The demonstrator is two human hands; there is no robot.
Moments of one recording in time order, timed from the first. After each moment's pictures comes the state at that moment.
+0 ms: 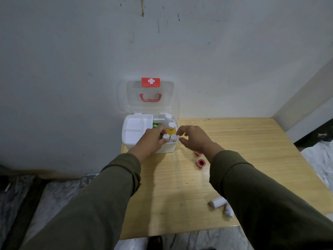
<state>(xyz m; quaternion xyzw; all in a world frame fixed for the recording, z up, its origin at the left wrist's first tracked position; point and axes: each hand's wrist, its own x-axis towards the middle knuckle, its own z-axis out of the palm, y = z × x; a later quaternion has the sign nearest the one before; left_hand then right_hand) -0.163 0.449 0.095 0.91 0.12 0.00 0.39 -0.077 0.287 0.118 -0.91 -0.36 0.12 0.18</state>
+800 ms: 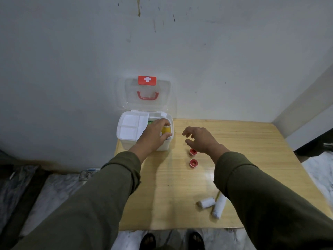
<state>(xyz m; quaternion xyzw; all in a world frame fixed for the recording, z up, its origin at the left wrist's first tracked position) -0.160 0.410 0.110 0.92 0.12 0.11 0.37 -0.055 0.243 0.114 -0.91 -0.37 0.13 0.14</state>
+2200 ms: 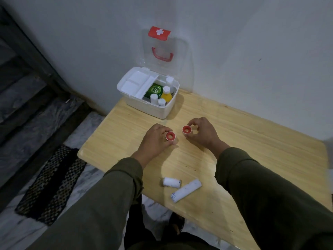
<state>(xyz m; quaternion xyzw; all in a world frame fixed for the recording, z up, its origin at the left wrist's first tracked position) -0.171 0.273 0.031 0.83 0.40 0.10 0.37 0.007 0.192 0.029 -0.84 -0.44 0.23 0.22</state>
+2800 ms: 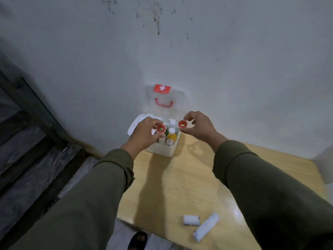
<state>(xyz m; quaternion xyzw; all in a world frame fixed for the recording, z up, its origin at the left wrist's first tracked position) -0.178 0.392 0.150 0.90 0.29 0.17 0.27 0.000 0.268 0.158 -0.82 -0.46 0.12 0.31</state>
